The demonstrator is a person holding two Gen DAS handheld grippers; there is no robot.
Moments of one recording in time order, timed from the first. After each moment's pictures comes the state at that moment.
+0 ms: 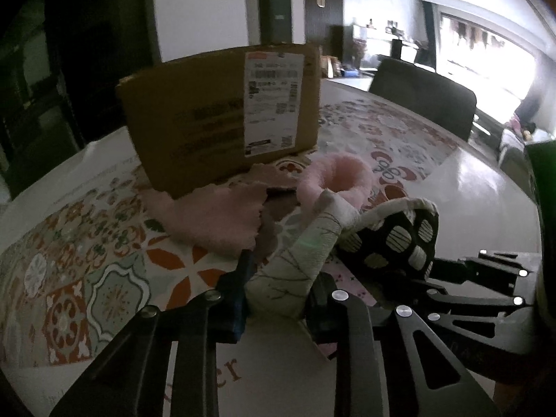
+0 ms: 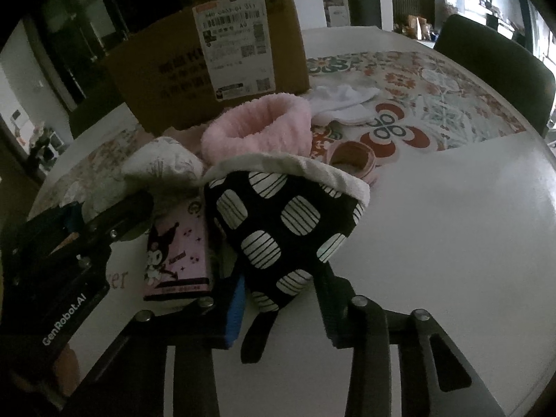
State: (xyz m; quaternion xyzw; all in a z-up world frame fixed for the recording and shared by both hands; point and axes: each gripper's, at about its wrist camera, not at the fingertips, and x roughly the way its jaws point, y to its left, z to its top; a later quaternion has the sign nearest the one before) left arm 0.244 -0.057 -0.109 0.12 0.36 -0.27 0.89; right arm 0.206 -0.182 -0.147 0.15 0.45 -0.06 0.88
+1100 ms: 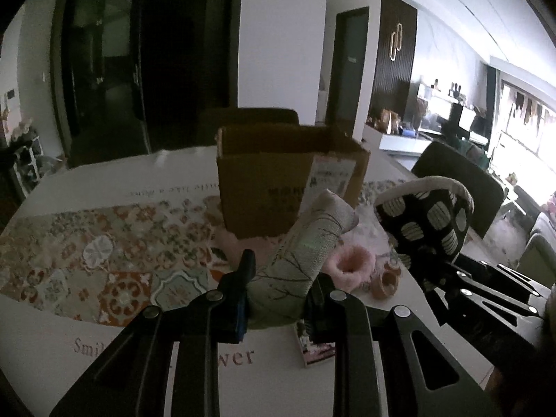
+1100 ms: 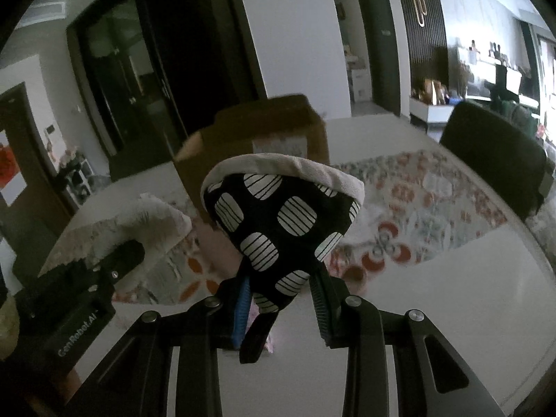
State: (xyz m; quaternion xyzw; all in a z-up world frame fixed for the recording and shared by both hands) left arm 0.214 -0.024 -0.003 0.02 0.31 -0.15 0.94; right arm 0.183 -0.180 -0.021 0.11 0.33 -0.03 0.94
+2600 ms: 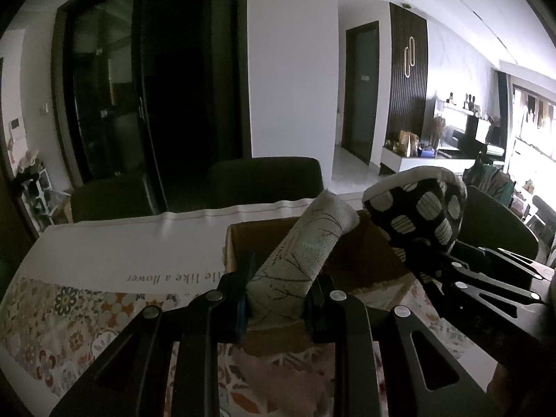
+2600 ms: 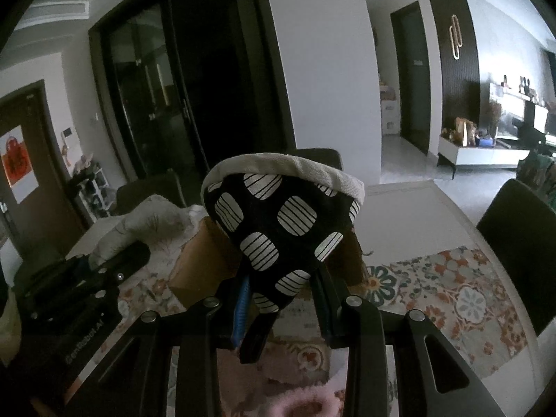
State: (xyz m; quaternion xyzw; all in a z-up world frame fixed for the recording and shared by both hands) left arm 0.367 -0.056 0.055 0.04 0.27 -0.12 0.95; right arm 0.342 -0.194 0.048 0.08 0.29 0.02 0.95
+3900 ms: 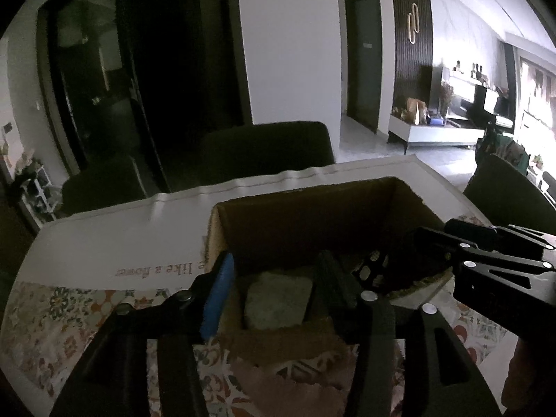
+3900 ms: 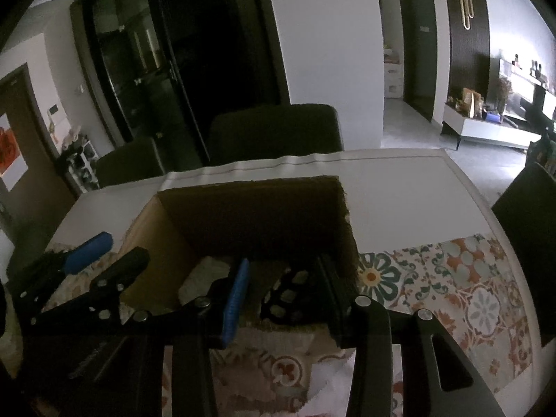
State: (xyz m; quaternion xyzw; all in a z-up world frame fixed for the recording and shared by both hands) left arm 0.414 -0.081 0.015 0.07 0.32 -0.11 0.94; right arm 0.408 -0.216 0.008 0.08 0.37 0.02 0.93
